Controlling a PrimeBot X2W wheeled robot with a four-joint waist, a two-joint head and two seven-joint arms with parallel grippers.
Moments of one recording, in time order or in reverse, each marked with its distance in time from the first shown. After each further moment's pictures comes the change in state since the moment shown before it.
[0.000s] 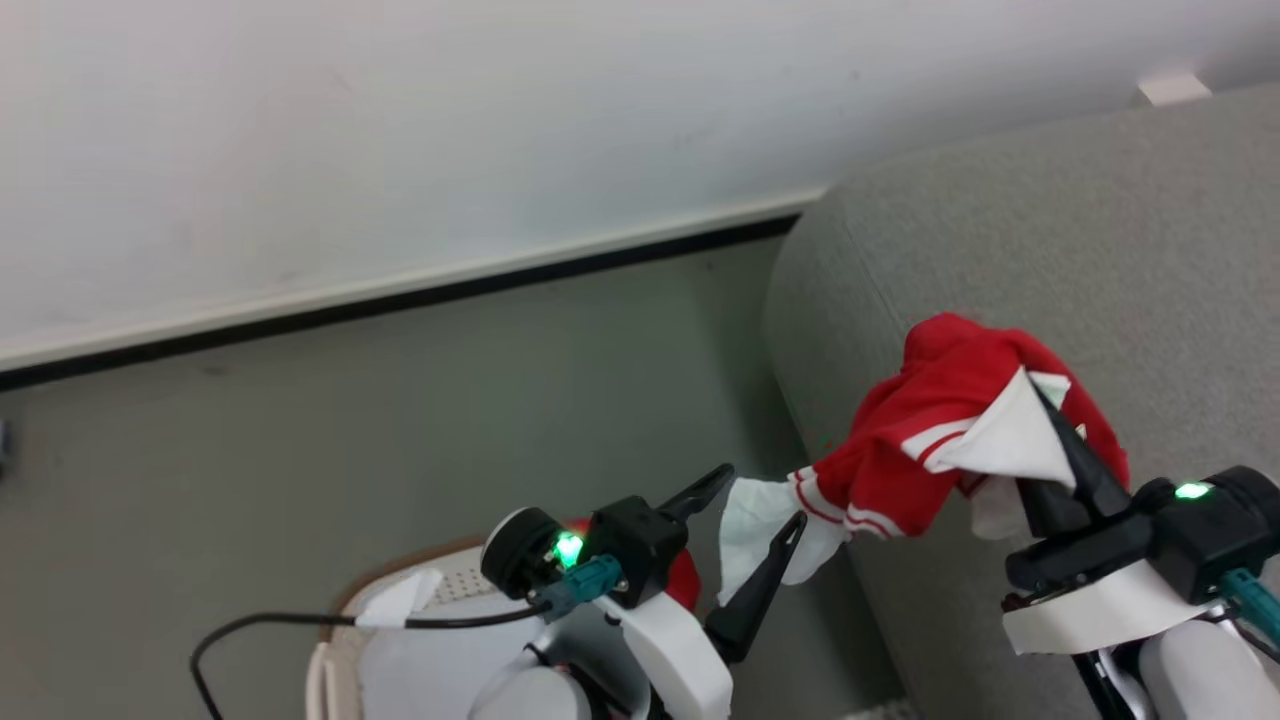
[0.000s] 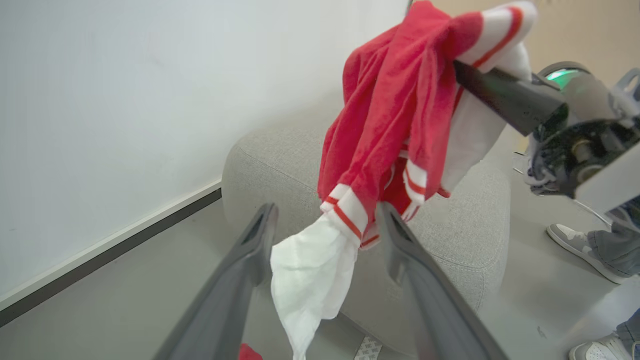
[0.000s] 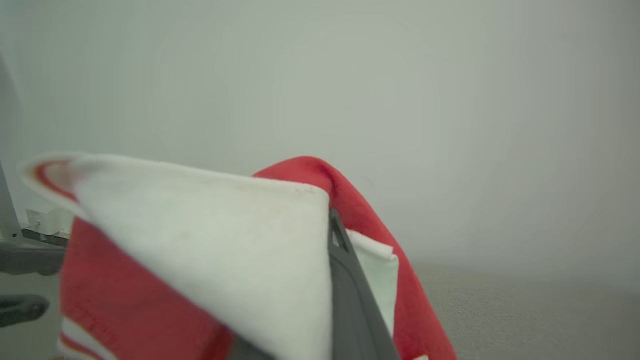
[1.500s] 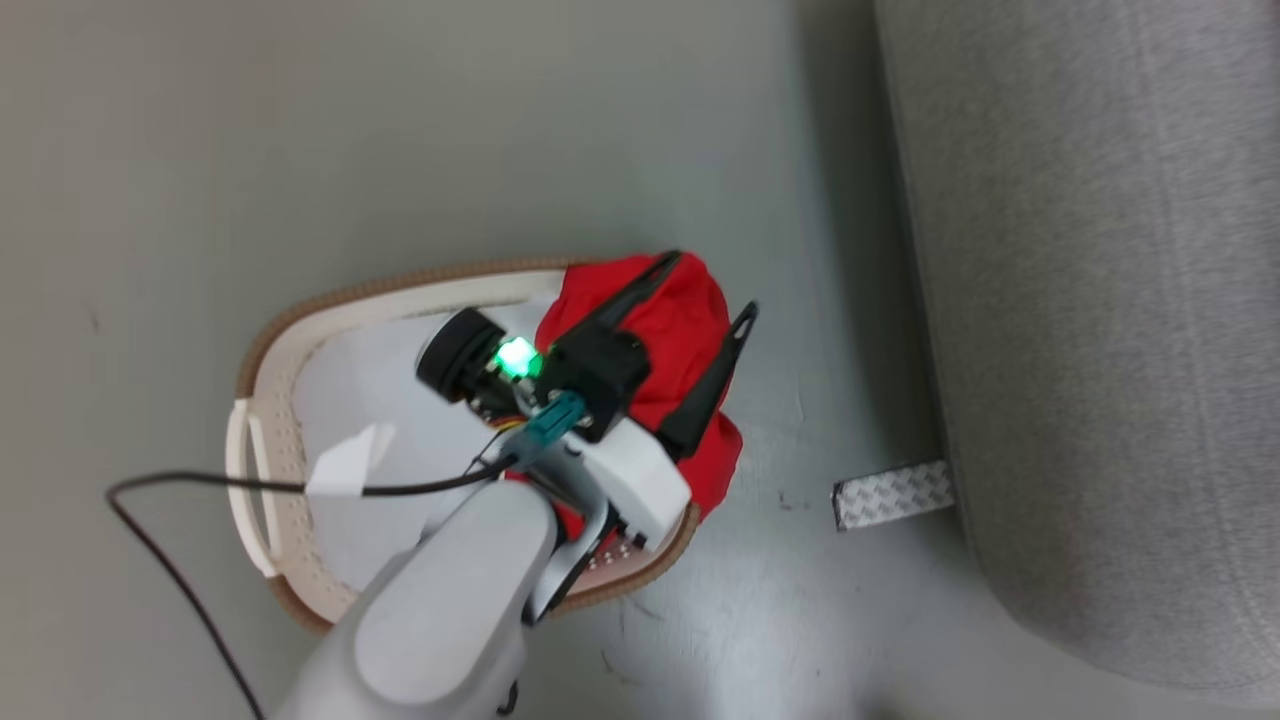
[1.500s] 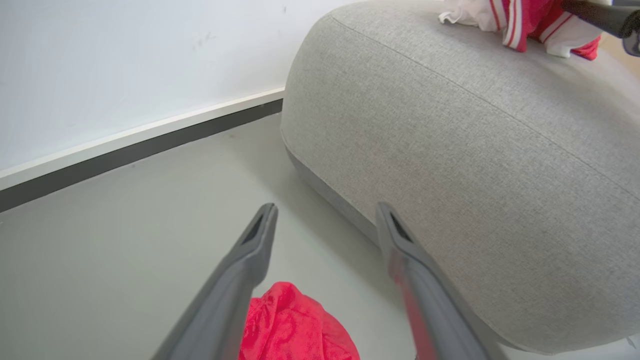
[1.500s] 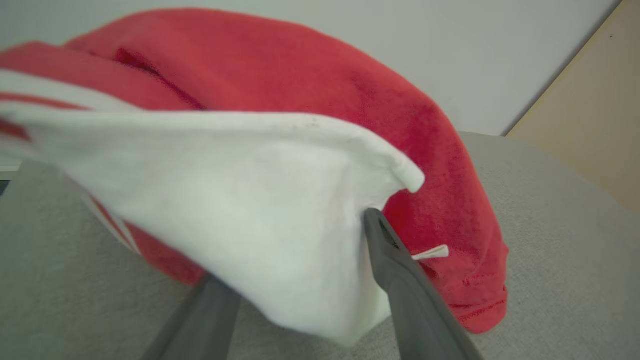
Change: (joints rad) left arm -0.339 0.047 0.002 0.187 0.088 0.021 -0.156; right arm -0.501 -0.177 -0.560 0.592 -0.047 0.000 0.000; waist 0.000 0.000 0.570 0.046
